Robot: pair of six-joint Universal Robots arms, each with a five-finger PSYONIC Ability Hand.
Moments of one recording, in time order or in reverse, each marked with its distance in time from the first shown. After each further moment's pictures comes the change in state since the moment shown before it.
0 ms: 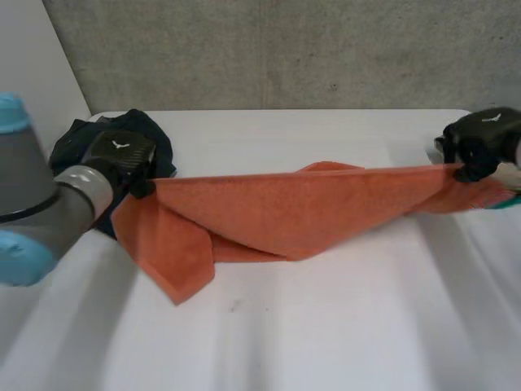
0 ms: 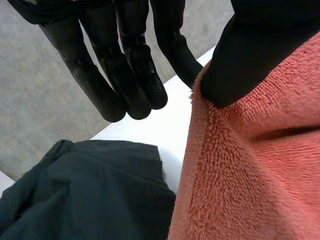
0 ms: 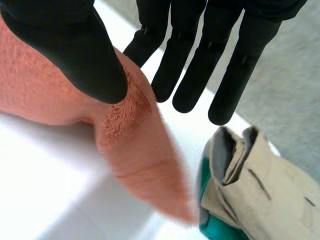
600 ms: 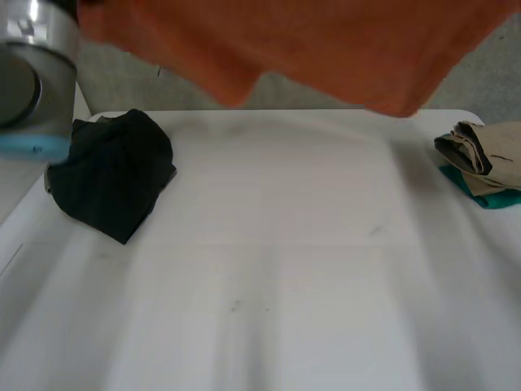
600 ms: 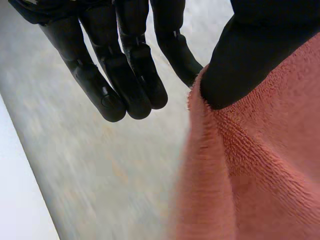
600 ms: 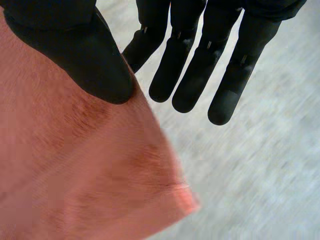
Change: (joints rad) left arm -0.038 0.048 0.302 0.493 -0.101 -0.074; right arm 0.100 0.096 -0.281 -0.804 0.175 0.109; left_hand 0.000 0.000 0.000 0.000 0.001; right_hand 0.000 0.000 0.001 0.001 0.027
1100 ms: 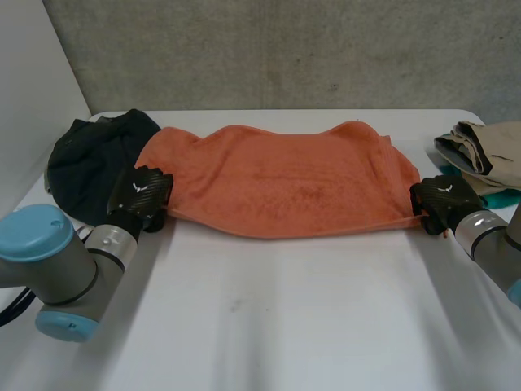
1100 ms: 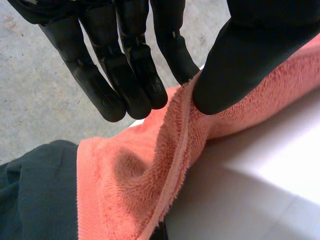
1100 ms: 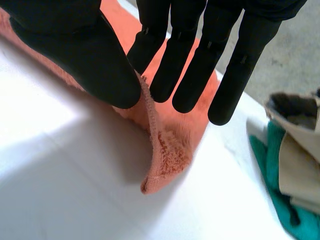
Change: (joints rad) left arm 0.049 -0.159 -0.706 0.216 0.169 0.091; right arm -0.103 0.072 0.782 0.009 -0.208 -0.029; left_hand 0.000 0.000 0.000 0.000 0.005; right_hand 0.000 0.000 0.000 0.002 0.002
